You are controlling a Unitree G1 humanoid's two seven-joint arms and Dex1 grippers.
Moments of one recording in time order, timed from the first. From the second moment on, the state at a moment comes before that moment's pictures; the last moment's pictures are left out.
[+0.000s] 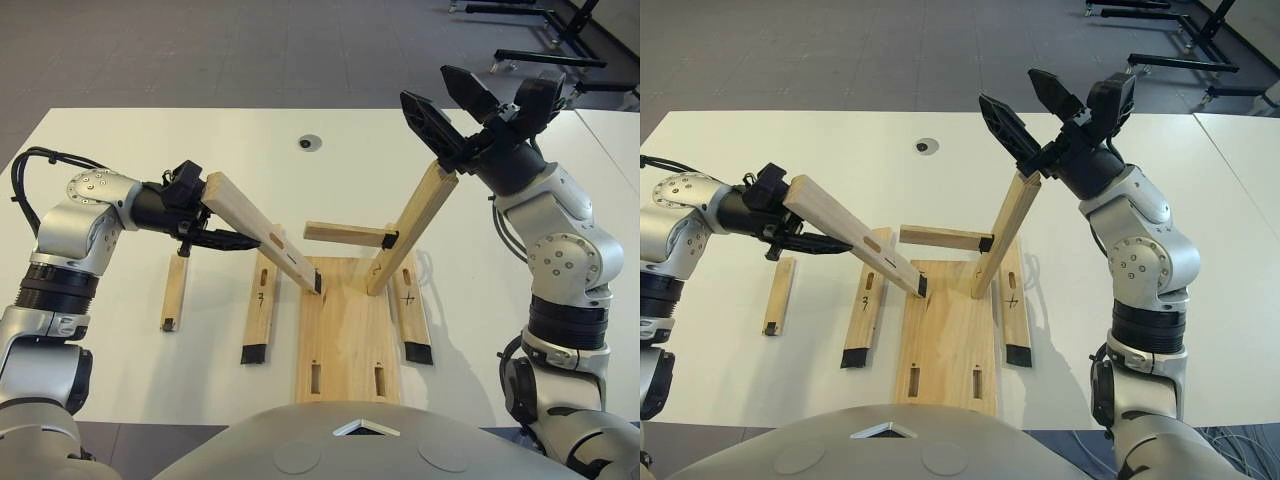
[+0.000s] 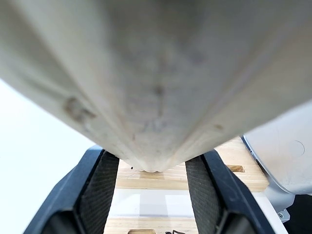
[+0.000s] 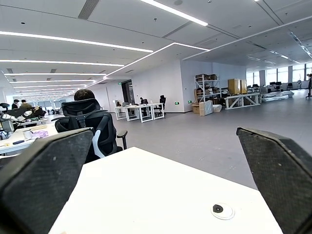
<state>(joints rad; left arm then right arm) -0.45 0.80 -0.20 0.16 -0.61 0.33 -1.57 -0.35 -0.42 -0.20 -0.29 0.83 0.49 0.54</state>
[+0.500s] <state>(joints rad) -0.45 0.80 -0.20 0.16 -0.61 0.32 -1.57 -0.30 -0.44 -0.17 -0.29 0.76 0.43 0.57</state>
